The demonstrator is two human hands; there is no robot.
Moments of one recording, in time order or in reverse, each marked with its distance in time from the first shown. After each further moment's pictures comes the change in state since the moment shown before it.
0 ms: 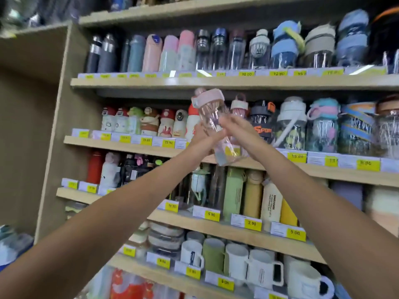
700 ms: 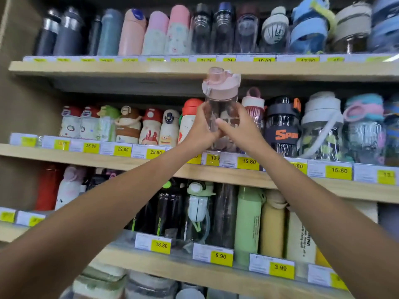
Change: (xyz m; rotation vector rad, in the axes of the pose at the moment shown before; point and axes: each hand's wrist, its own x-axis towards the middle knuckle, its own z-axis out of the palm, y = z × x) left_hand 0.161 -0.056 -0.042 0.293 -0.013 0.386; right_hand 0.125 0.068 0.030 -0.325 0.269 -0.321
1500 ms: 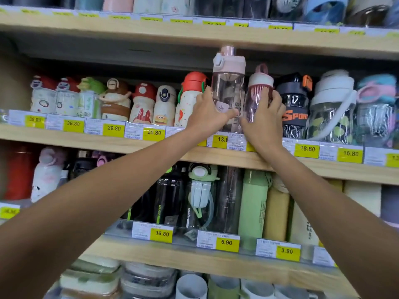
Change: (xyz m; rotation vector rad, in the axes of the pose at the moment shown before) left_hand 0.010 -0.026 0.004 0.266 0.026 -0.091; right_hand -0.018 0.041 0.011 -0.795 0.268 0.129
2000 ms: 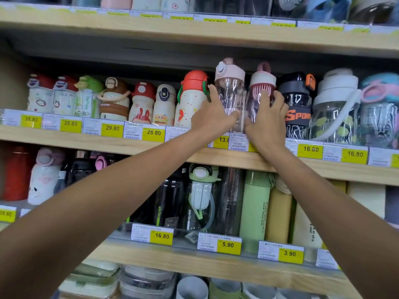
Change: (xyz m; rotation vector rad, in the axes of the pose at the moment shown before) left_hand -0.001 0.005 0.007 0.308 -0.014 -0.030; right_hand 0.002 0.002 0.004 -0.059 0.027 -0.006
